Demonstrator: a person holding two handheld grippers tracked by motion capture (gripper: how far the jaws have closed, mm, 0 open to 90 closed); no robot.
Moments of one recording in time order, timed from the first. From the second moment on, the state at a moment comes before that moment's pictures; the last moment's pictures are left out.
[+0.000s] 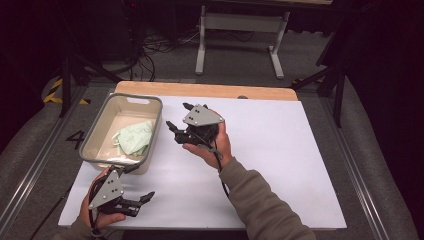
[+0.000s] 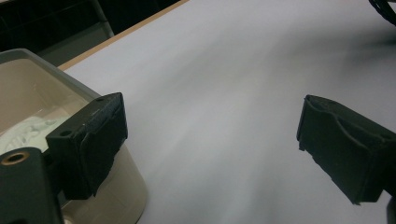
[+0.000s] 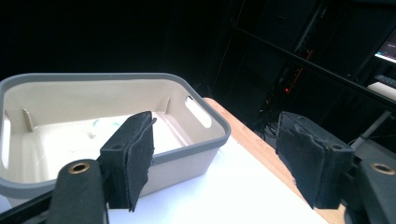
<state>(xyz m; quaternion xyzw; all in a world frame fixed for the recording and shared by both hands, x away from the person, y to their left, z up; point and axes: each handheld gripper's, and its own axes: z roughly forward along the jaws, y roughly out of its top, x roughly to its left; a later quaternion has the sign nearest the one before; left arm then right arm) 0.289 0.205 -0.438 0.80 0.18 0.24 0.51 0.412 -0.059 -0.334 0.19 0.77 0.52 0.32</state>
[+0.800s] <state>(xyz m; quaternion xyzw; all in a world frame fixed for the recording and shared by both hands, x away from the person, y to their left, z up) 0.289 0.204 -0.439 0.80 0.19 0.23 0.51 0.405 -0.076 -0.332 0.19 0.76 0.52 0.34</state>
